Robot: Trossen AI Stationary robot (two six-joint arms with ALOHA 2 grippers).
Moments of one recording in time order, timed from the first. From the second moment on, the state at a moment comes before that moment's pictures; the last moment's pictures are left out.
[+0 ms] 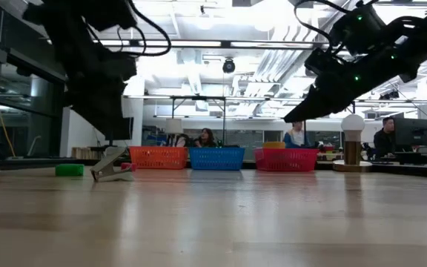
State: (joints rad) left arm -0.06 1.28 0.75 -0.58 -0.33 -0.85; right arm -0.20 1.18 0.34 0.38 0.16 -0.03
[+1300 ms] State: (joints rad) left arm -0.41 1.58 0.75 -0.50 -0.27 -1.31; right arm -0.20 1.18 0.34 0.41 0.10 -0.09
